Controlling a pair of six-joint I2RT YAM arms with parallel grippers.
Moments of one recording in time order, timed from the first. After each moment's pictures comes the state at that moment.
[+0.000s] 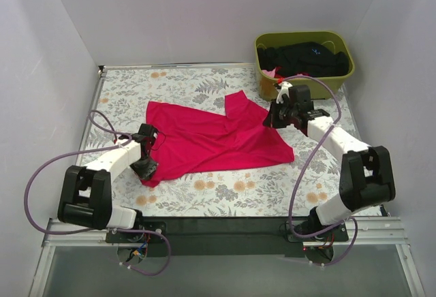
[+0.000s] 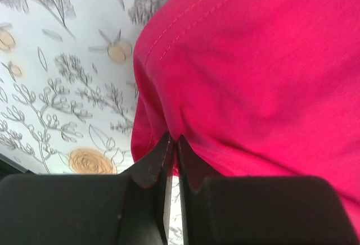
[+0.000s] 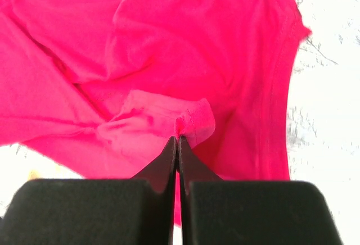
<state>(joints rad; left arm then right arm) -0.21 1.36 0.70 -0.85 -0.29 -1.00 0.27 1.56 1.04 -0.24 -0.36 0.19</state>
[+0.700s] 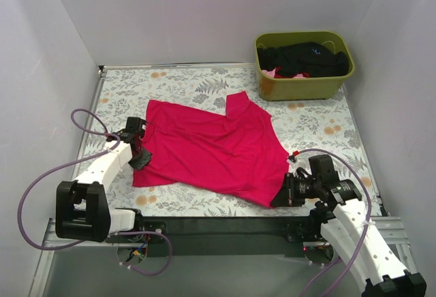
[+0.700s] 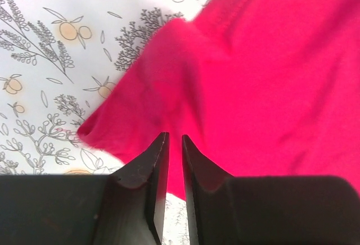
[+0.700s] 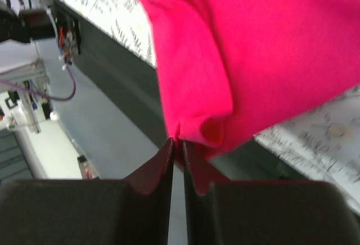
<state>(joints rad) -0.11 1.30 0.76 -0.77 -0.29 -0.90 0.28 0.60 0.38 -0.83 -0.75 0.38</state>
